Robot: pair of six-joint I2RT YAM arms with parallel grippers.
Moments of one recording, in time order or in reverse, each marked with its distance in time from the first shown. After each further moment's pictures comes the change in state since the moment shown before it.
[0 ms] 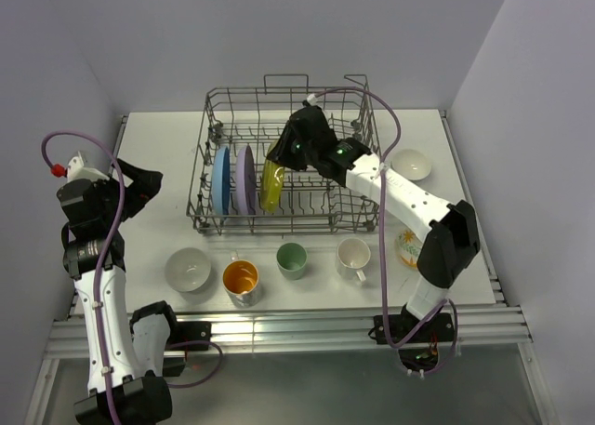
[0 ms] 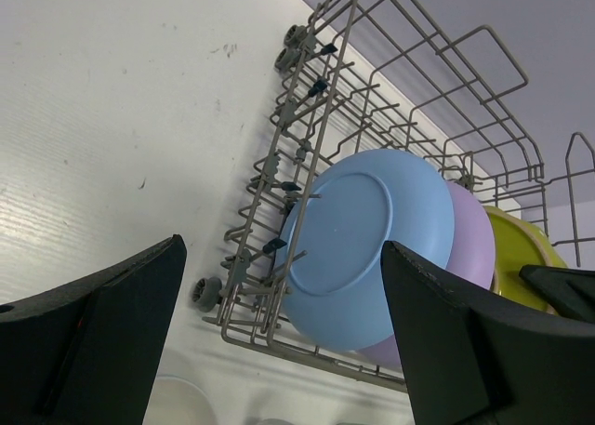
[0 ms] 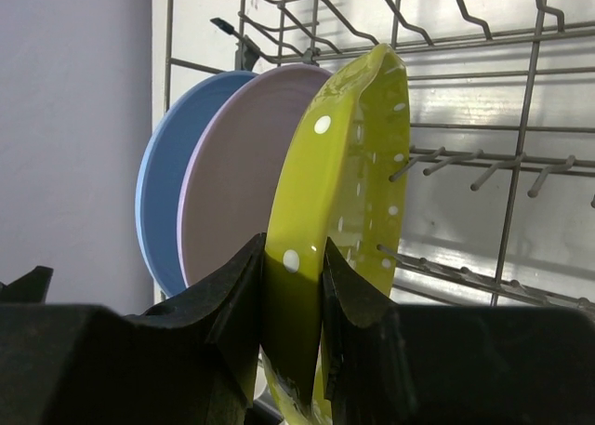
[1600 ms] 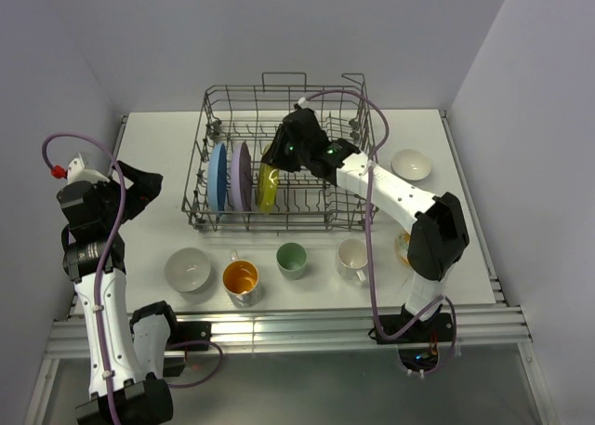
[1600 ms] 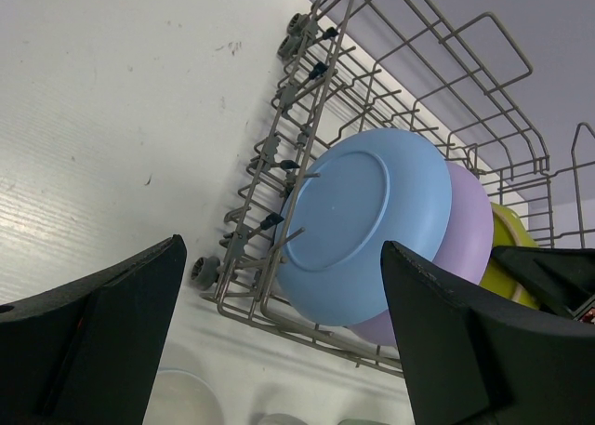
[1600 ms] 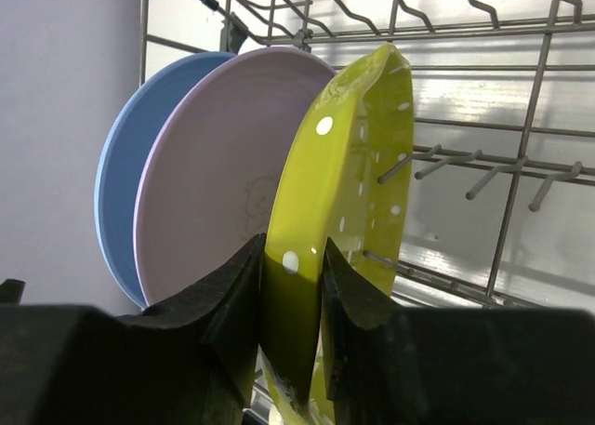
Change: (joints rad) left arm 0.000 -0.017 0.000 -0.022 -0.008 0.018; right arm 0.003 0.074 0.002 0.063 -0.030 -0.023
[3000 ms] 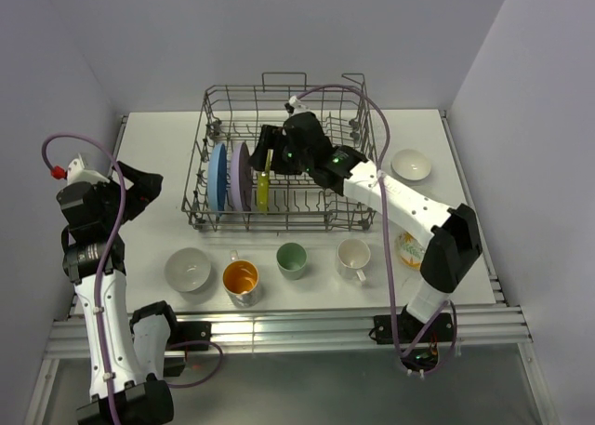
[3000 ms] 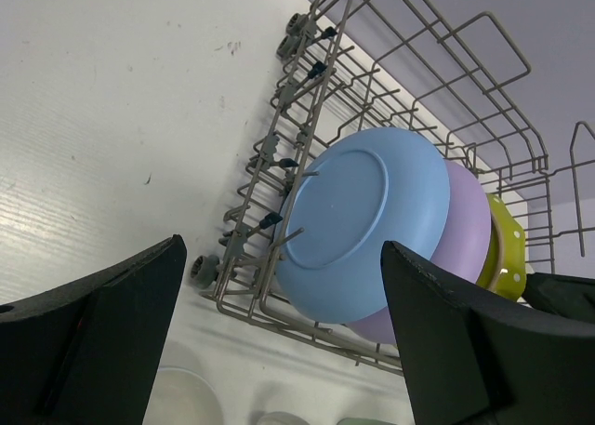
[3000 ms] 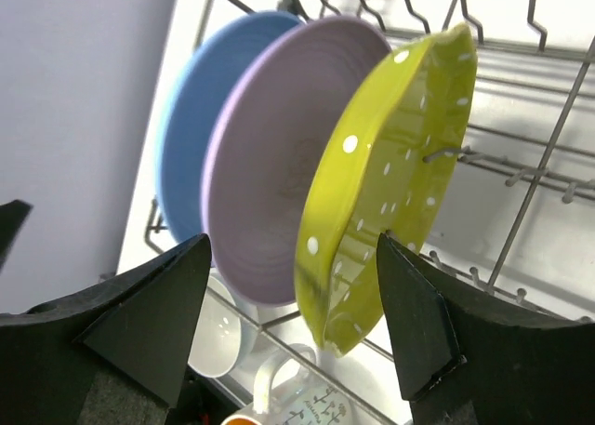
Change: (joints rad) left arm 0.000 -0.007 0.001 -0.008 0.000 0.000; right arm 0.062 -0.079 -0.027 0.018 0.008 -0.155
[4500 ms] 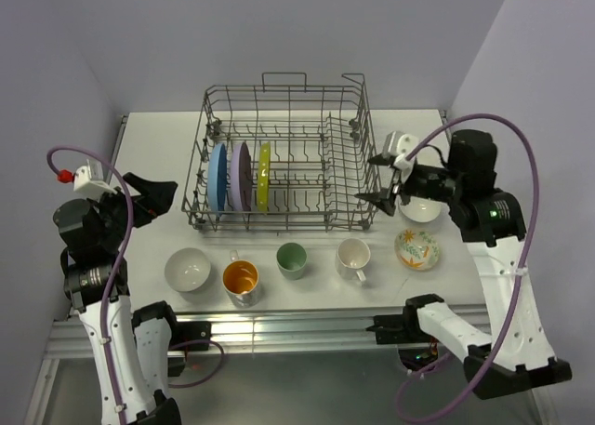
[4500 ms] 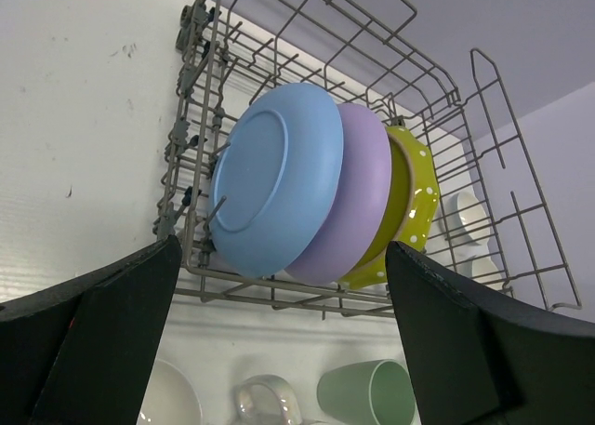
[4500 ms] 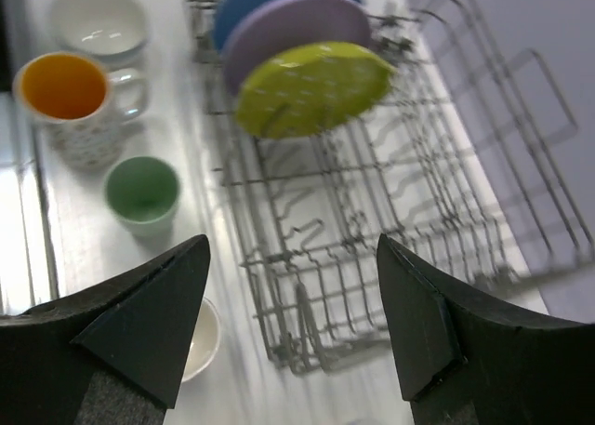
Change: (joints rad) left arm -0.004 -0.154 -0.009 -0.011 0.209 0.042; right arm -0.550 -0.723 -0.186 -0.506 -0.926 -1.446
